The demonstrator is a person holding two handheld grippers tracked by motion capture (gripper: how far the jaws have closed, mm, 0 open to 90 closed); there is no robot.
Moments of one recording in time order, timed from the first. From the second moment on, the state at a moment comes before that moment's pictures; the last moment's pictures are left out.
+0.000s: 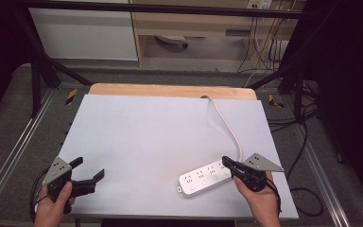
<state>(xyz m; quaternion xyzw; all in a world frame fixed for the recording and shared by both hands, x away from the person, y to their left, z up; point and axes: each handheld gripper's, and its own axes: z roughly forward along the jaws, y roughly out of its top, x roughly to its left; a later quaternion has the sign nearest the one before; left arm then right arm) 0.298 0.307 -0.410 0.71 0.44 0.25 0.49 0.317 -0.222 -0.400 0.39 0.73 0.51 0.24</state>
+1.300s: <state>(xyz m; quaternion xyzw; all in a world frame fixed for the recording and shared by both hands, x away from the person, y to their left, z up) 0.297 0.307 -0.409 0.71 0.44 0.26 0.48 0.315 -0.213 -0.433 0.40 0.77 0.47 0.18</state>
